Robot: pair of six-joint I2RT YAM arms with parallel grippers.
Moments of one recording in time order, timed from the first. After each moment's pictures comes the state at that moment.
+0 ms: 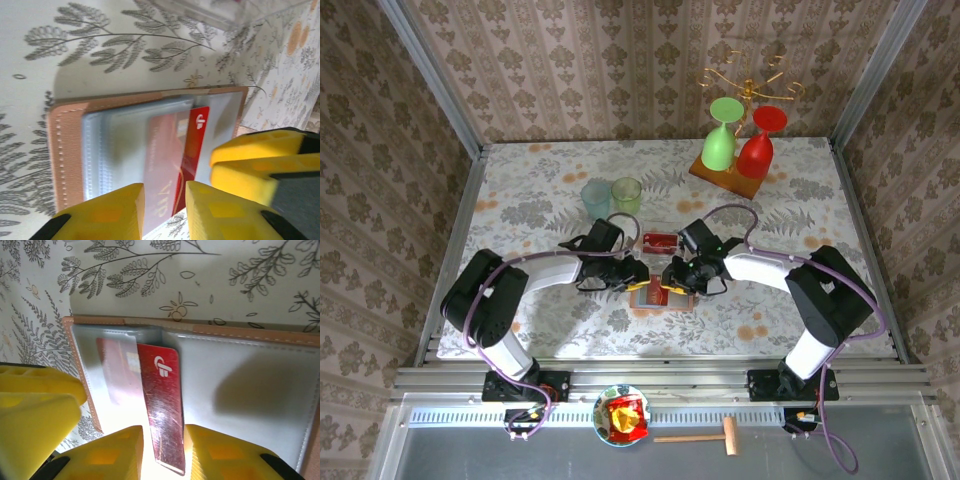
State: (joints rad) left arm -0.66 1.65 0.81 -0.17 0.58 -0.85; right arm 0.60 1.66 0.87 -0.32 -0.40 0.89
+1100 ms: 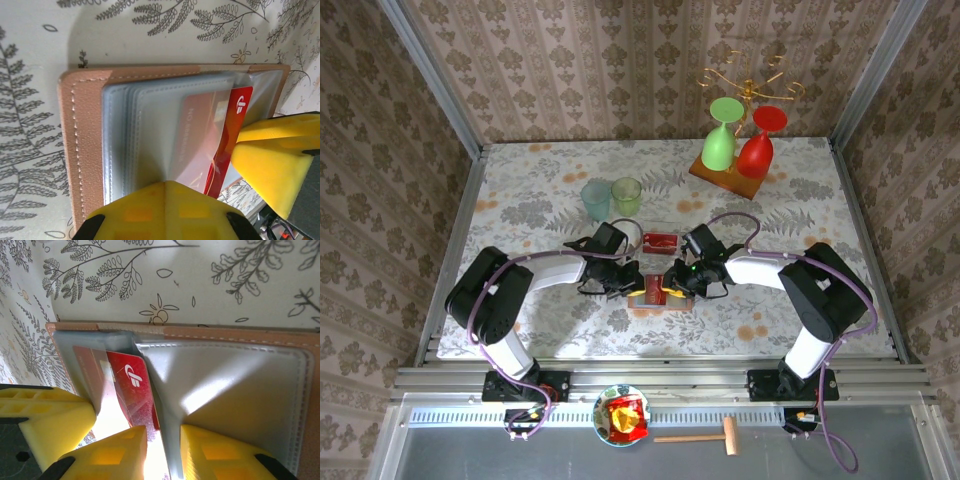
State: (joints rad) left arm -0.68 1.68 0.83 -0.28 0.54 -0.82; right arm 0.58 1.69 0.81 -0.19 -0.46 0.94
